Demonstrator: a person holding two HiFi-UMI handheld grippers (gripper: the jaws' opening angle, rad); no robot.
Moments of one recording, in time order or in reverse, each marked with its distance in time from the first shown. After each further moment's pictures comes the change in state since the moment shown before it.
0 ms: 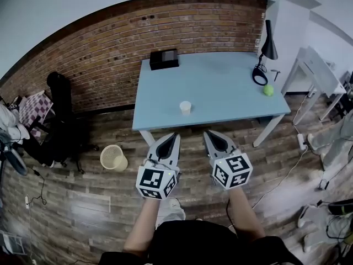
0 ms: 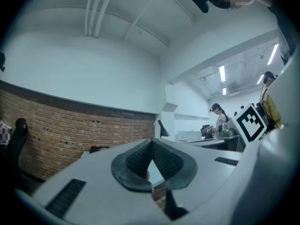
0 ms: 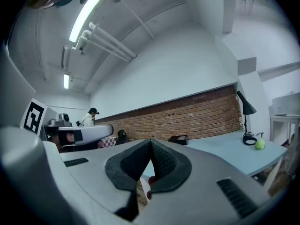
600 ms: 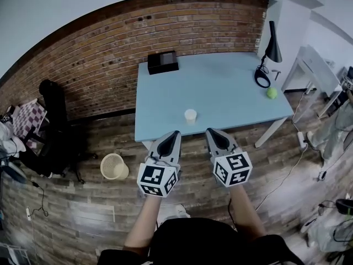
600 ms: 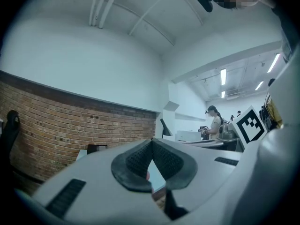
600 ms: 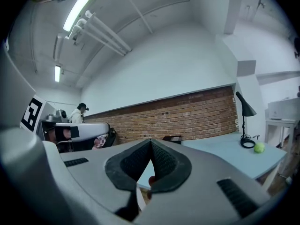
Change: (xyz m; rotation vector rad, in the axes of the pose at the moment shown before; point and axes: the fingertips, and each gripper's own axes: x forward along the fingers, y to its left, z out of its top) left arm 0.051 0.087 -0.007 -0.046 0.019 -0.058; right arm 0.092 -0.016 0.000 -0.027 0.020 -0.104
